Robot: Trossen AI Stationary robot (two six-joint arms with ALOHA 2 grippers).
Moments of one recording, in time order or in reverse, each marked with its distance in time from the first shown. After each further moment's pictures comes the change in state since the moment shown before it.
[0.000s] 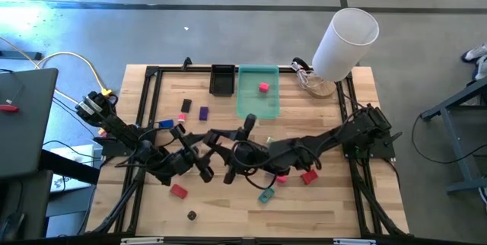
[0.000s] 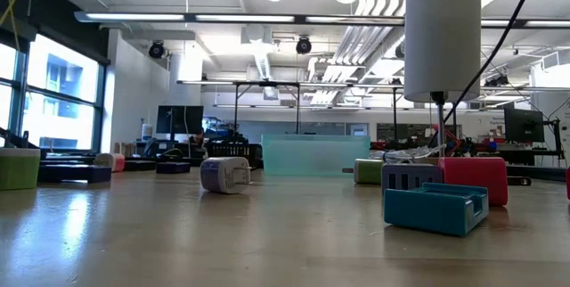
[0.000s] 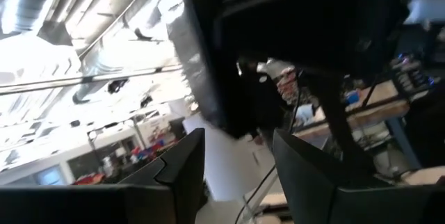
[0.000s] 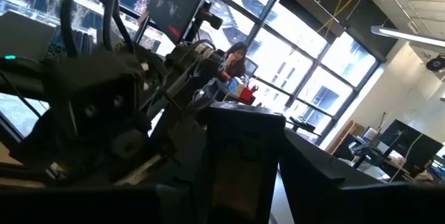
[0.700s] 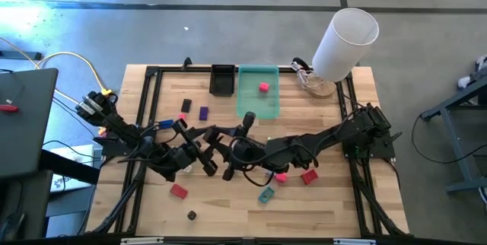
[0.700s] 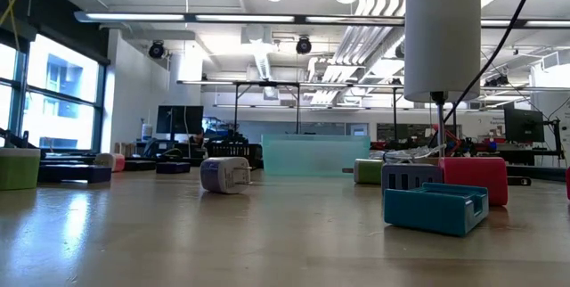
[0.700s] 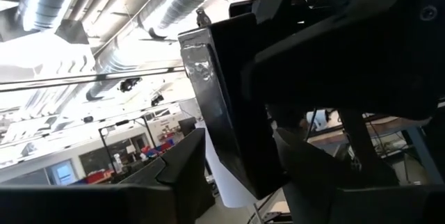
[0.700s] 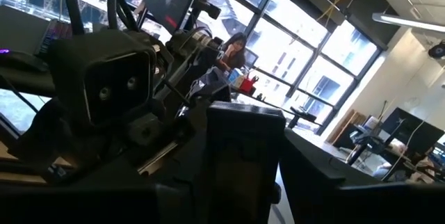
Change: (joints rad) left arm 0.060 0.000 0.035 0.001 0.003 -0.001; right arm -0.010 0.000 0.000 -0.044 0.001 0.054
